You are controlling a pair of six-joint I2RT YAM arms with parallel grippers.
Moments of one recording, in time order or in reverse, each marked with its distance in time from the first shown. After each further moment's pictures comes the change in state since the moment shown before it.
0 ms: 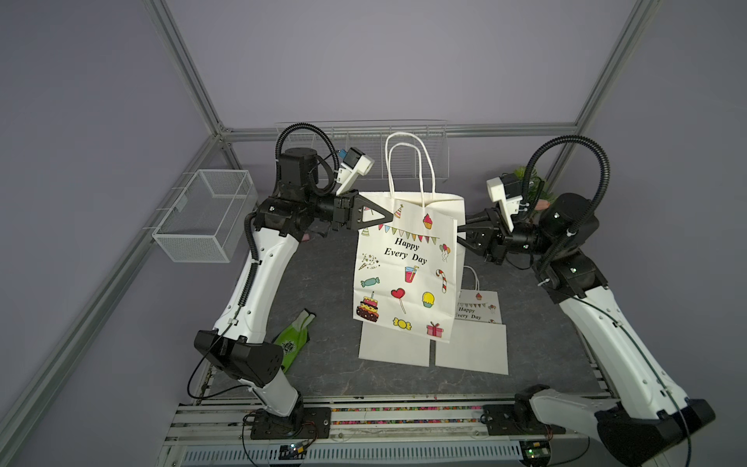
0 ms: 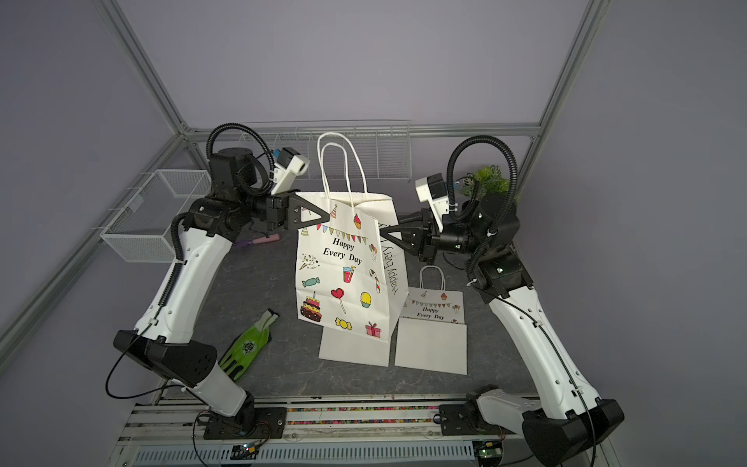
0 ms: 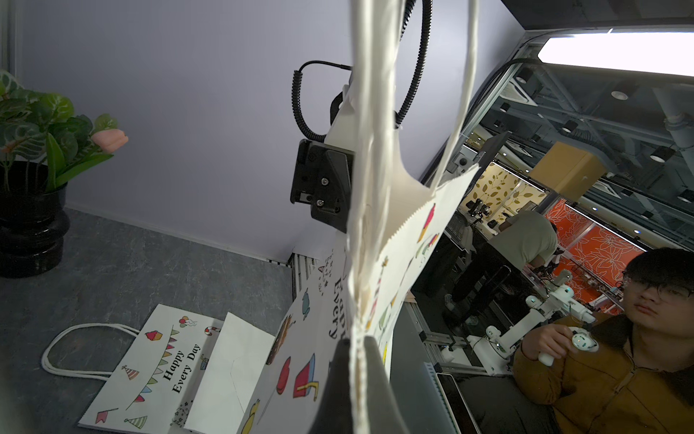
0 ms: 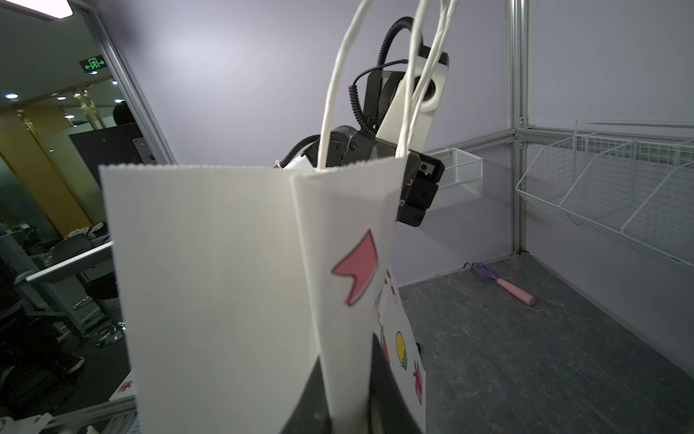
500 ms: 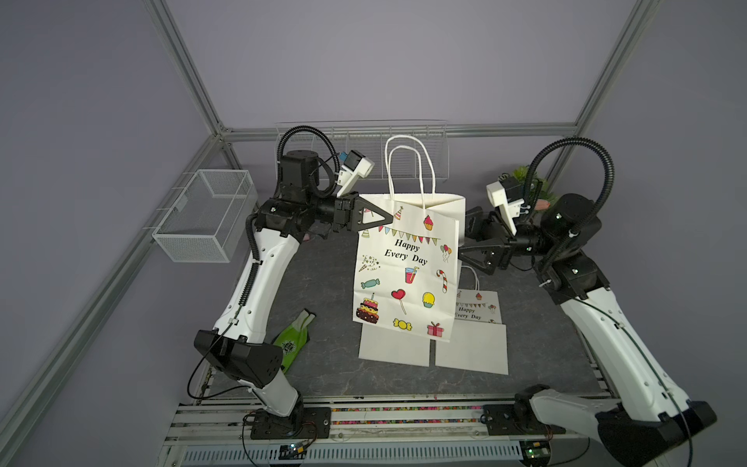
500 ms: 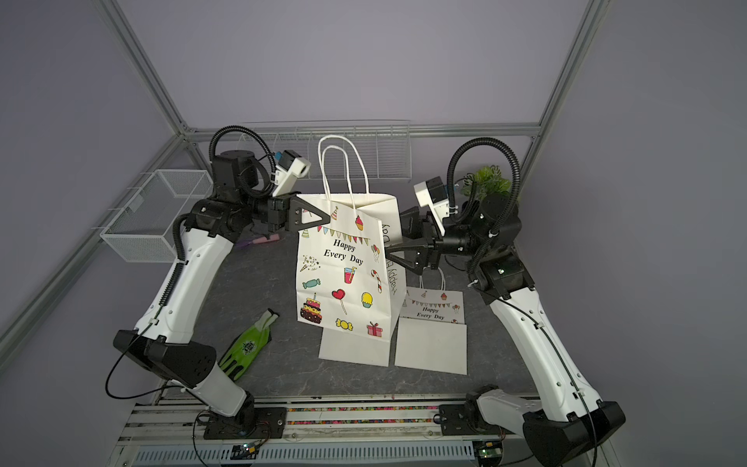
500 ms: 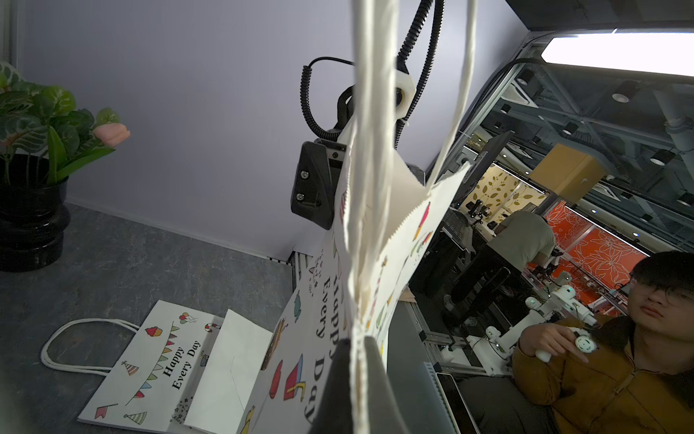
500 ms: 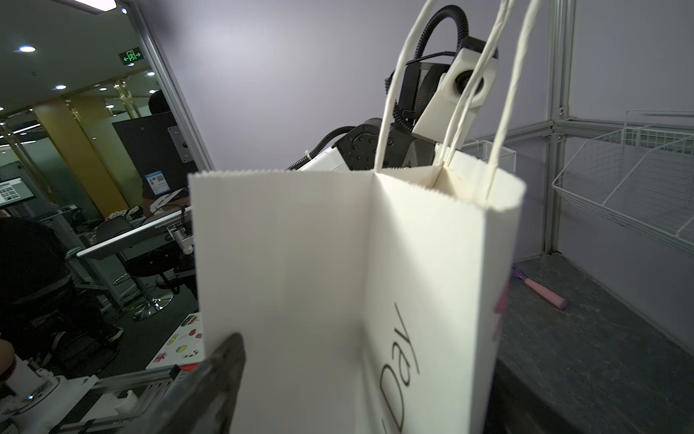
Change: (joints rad) left arm 0.004 -0.008 -0.022 0.000 -0.001 0.010; right arm 0.000 -0.013 -0.001 0.001 -0.104 0.001
